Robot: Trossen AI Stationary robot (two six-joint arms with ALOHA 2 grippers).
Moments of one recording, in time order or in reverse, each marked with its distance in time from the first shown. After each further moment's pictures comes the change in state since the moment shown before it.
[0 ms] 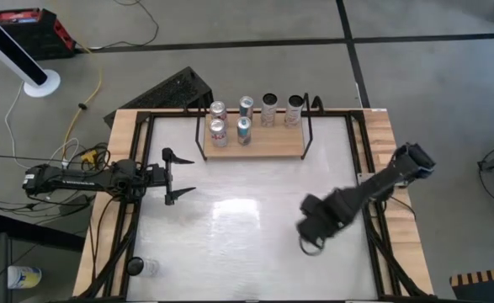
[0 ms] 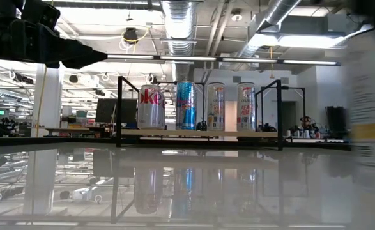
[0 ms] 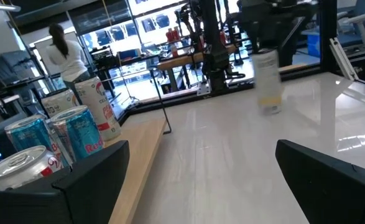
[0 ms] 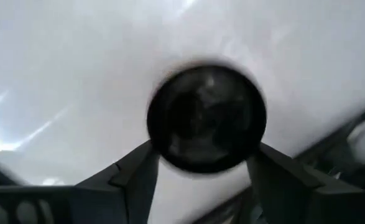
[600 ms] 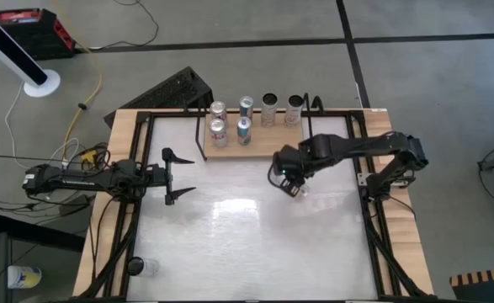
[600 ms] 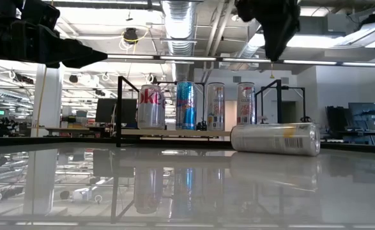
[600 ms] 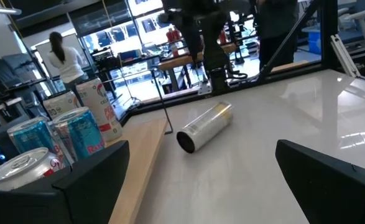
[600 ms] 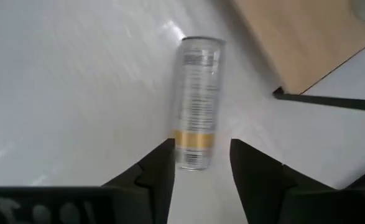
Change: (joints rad) left arm 0.000 0.000 0.000 -0.001 -0.002 0.021; right arm -0.438 0.003 0.112 0.134 0.131 -0.435
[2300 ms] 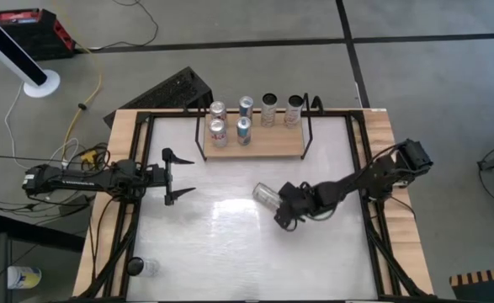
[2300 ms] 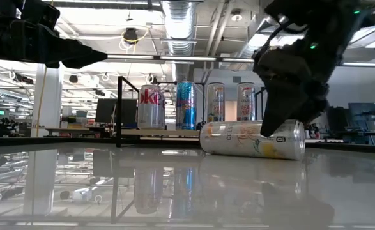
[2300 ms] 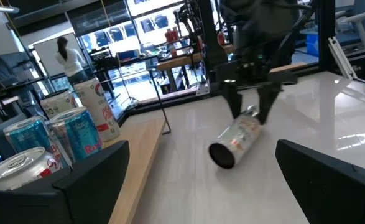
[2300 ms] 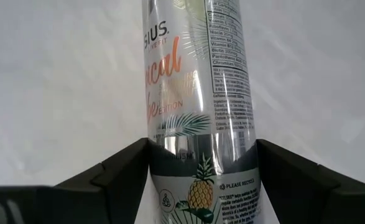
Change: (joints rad) left arm 0.000 0.000 0.000 0.000 0.007 -0.014; right arm 0.278 0.012 -0.701 0.976 0.099 0.371
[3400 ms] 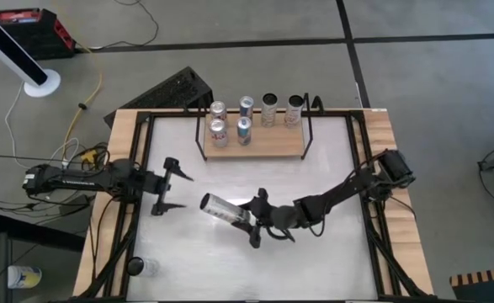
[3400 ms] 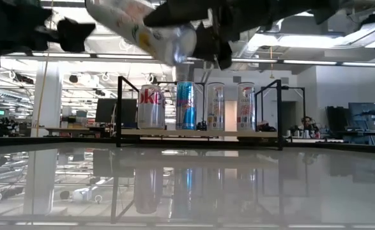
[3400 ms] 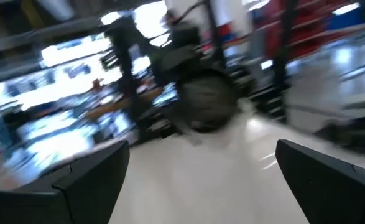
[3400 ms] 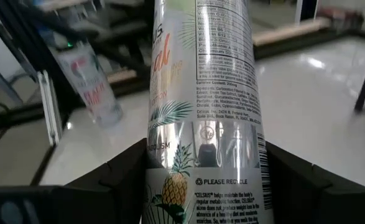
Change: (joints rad) left arm 0.000 0.000 0.000 0.119 0.405 -0.044; right arm 0.041 0.191 0.155 0.949 0.150 -0.674
